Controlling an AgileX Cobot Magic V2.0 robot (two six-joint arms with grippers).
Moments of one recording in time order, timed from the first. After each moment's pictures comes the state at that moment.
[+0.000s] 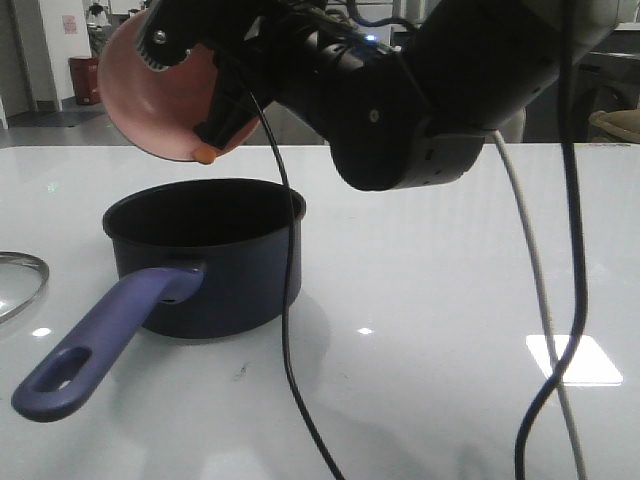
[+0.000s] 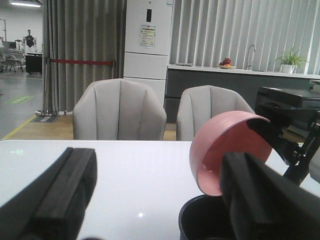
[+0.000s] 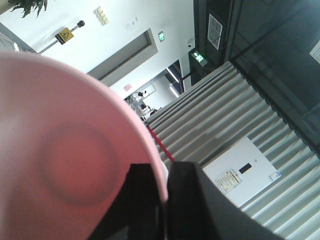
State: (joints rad) left arm -0.28 0.60 -0.11 -0.11 -0.57 -0.01; right arm 0.76 2.03 -1.16 0.19 -1.13 -1.09
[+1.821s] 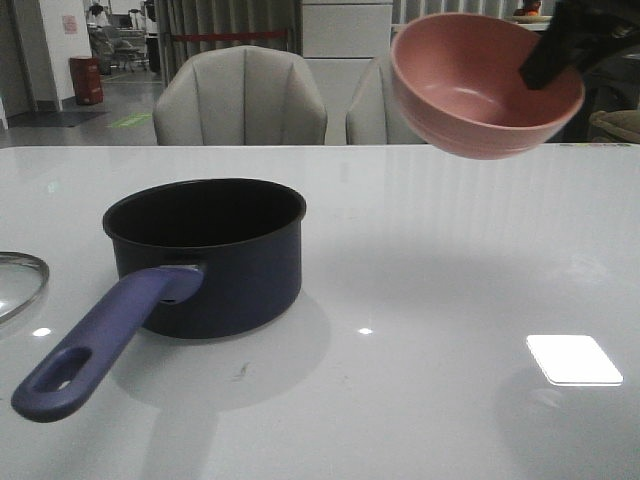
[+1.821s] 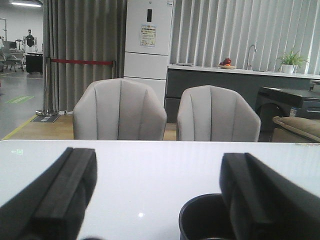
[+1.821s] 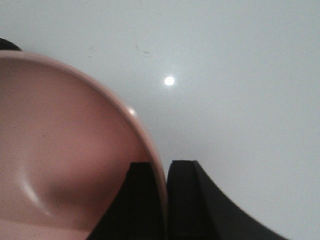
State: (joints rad) left arm -0.28 0.60 -0.11 -0.11 -0.57 -0.01; right arm 0.11 1.49 -1.16 0.49 0.57 -0.47
